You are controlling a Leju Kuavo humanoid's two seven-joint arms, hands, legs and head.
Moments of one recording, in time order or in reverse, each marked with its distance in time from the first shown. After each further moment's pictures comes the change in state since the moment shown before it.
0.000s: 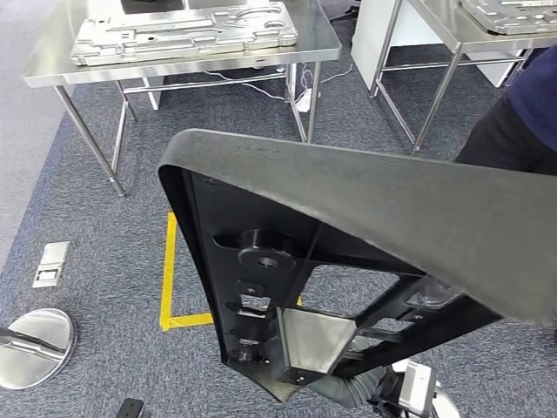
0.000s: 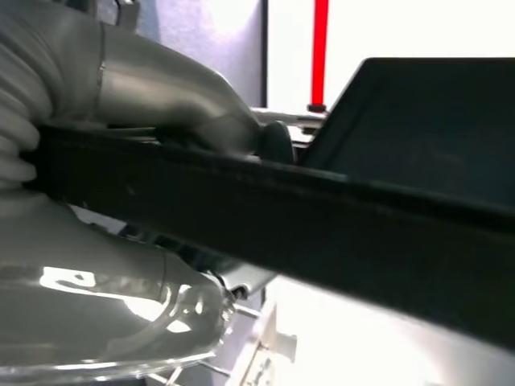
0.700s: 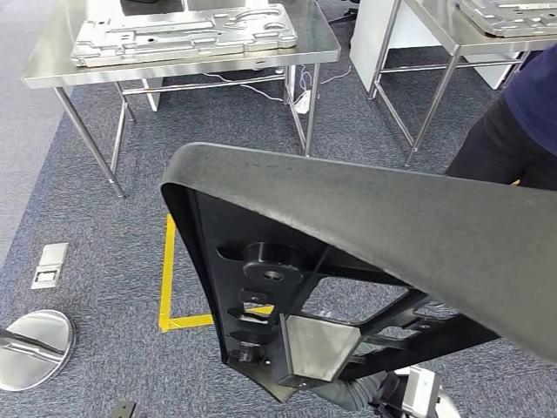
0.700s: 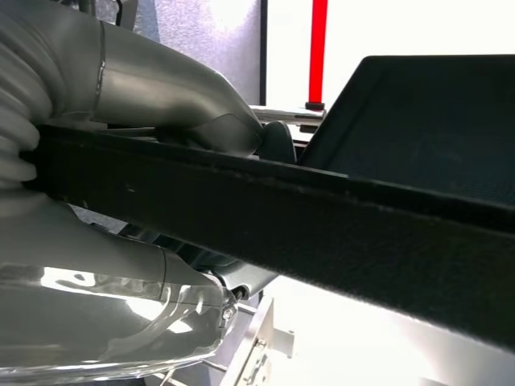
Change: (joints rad) left arm 0.002 0.000 0.067 0.000 0.074 -0.088 0.040; right arm 0.009 0.000 0.000 -0.009 0.007 -0.005 -0.012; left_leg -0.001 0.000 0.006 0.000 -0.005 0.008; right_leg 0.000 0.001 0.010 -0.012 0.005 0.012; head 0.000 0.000
